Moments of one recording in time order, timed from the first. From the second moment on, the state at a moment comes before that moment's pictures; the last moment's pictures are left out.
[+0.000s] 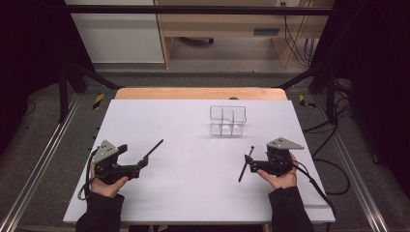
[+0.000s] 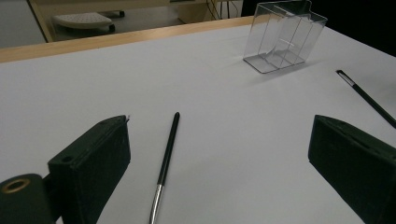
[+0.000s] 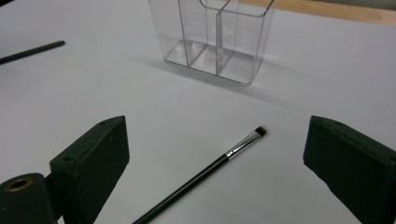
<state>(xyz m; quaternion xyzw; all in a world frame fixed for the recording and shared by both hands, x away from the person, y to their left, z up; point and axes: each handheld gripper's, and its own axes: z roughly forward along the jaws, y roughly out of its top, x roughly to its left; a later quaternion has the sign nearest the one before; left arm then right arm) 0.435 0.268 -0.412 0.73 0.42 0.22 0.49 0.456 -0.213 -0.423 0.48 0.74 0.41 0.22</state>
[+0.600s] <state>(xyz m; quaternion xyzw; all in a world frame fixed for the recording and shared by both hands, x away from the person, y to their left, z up) 0.437 0.265 -0.416 0.74 0.43 0.22 0.48 0.470 -0.202 -0.456 0.50 0.77 0.35 0.20</state>
